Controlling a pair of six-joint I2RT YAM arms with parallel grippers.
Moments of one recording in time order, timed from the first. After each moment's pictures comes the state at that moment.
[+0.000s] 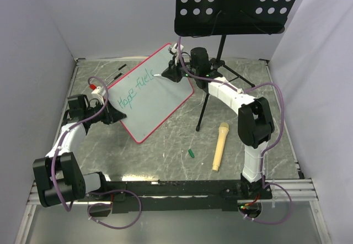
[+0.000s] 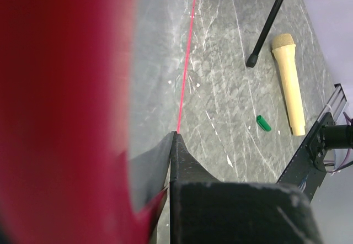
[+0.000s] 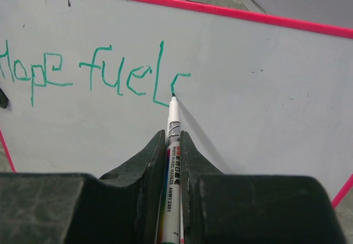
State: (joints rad) left arm 0.22 1.24 0.69 -0.19 0.95 -0.01; right arm 0.48 1.96 1.62 0.07 -0.64 -0.13
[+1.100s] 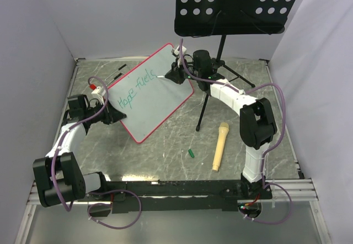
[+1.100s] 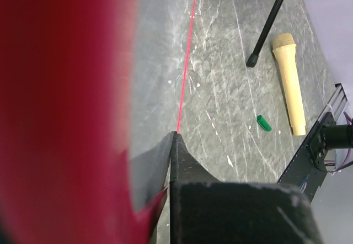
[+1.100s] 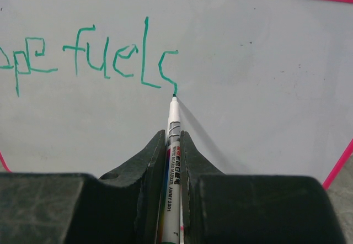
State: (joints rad) left arm 0.22 1.24 0.69 -0.19 0.95 -0.02; right arm 0.46 1.93 1.55 0.10 -0.61 -0.13
